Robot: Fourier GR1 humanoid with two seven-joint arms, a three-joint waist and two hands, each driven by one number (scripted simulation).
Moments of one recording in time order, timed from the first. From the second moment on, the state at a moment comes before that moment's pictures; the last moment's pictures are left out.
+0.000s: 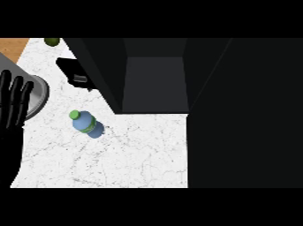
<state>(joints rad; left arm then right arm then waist) 0.01 0.11 0.00 -2.10 0.00 0.02 0.00 -0.01 -0.10 -0.03 -2.10 0.00 0.03 -0.01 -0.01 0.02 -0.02</state>
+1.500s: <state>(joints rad) 0.18 0.28 0.11 -1.95 0.72 -0.48 0.31 0.48 -0.01 0.20 -2.29 -0.23 0.10 0.06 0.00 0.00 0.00</state>
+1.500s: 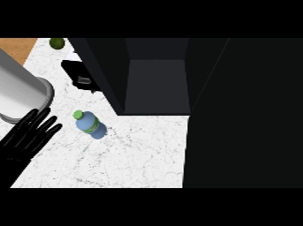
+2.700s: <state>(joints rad) 0.00 0.26 0.28 -1.50 0.48 -0.68 0.04 0.62 -0.06 0.23 -2.26 -0.23 0.17 -0.13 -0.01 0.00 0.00</state>
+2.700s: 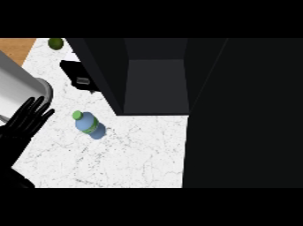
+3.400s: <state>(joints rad) -0.23 0.28 0.27 -1.01 0.18 -0.69 -0.25 0.66 -0.07 0.28 -2.26 -0.20 0.18 -0.17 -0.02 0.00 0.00</state>
